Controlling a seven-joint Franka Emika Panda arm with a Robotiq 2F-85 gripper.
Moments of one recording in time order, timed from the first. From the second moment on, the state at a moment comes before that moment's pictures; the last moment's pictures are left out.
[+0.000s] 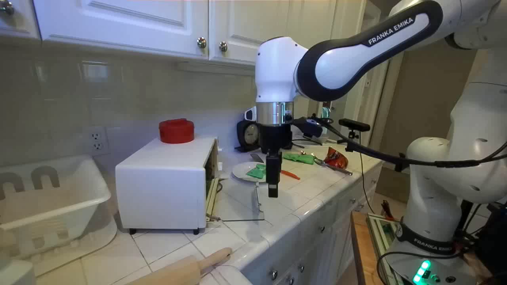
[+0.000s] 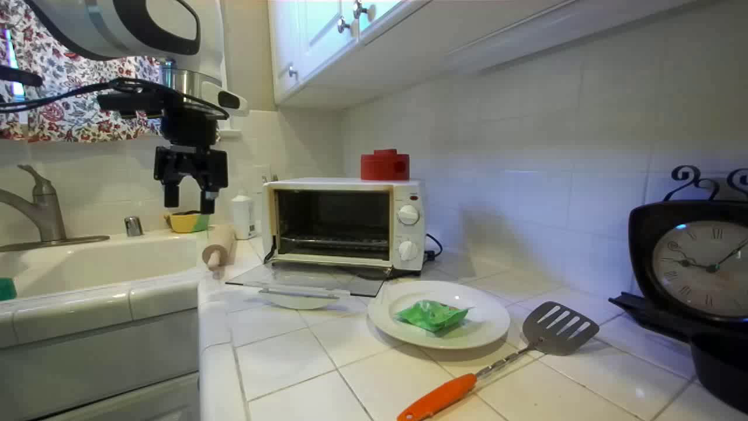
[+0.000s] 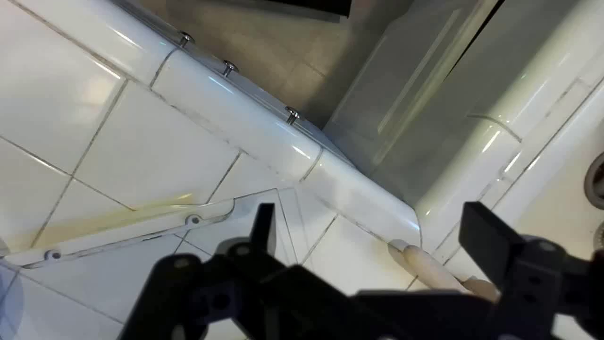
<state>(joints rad) 0.15 -0.24 0.18 -2.35 0.12 2.05 0.13</state>
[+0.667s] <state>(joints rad) 0.15 -0.24 0.17 -2.35 0.12 2.05 0.09</state>
